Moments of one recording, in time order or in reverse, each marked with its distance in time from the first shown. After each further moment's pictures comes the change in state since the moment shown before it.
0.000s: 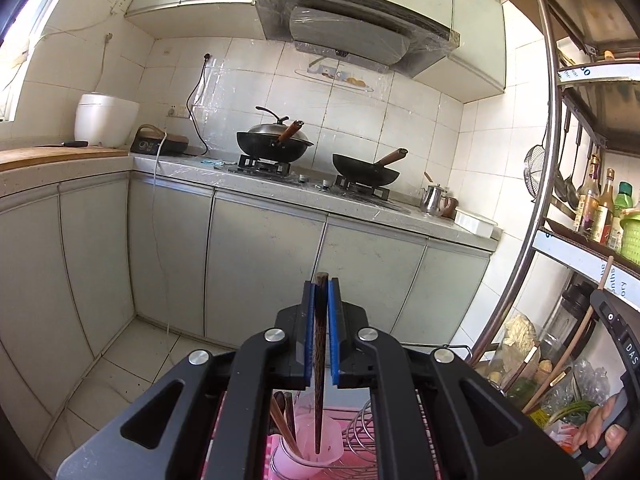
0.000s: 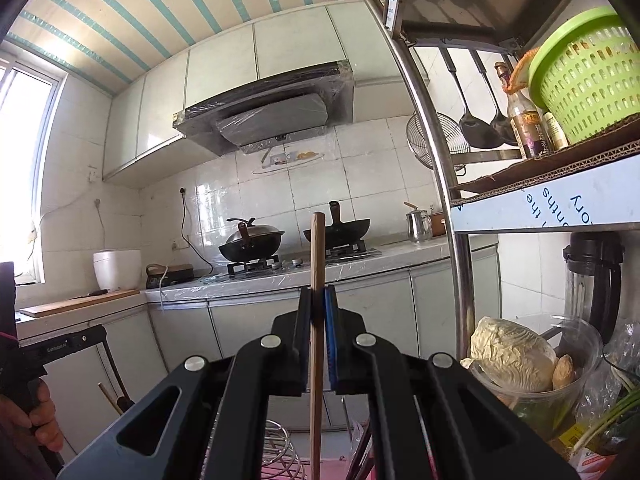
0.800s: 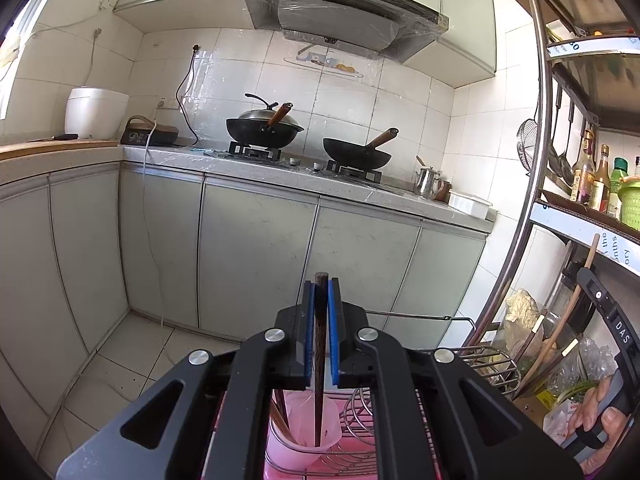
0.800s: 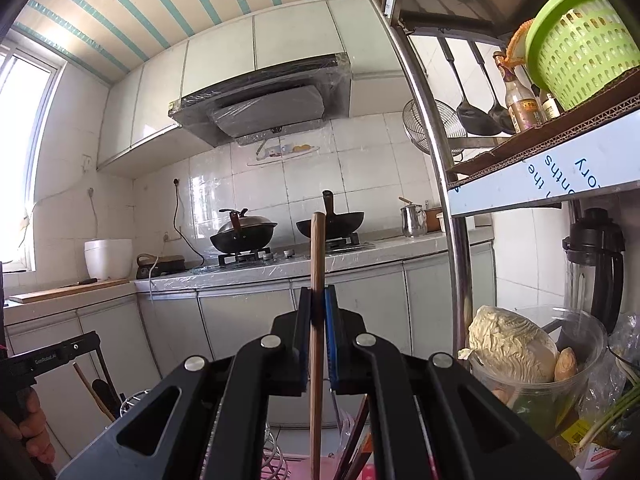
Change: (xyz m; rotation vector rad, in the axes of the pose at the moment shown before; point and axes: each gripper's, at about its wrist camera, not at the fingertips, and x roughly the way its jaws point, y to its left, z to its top) left arm 0.010 -0.002 -0.035 0.031 0.023 -0.025; right arm 0.012 -0.001 -0.029 -0.032 0.013 -0.025
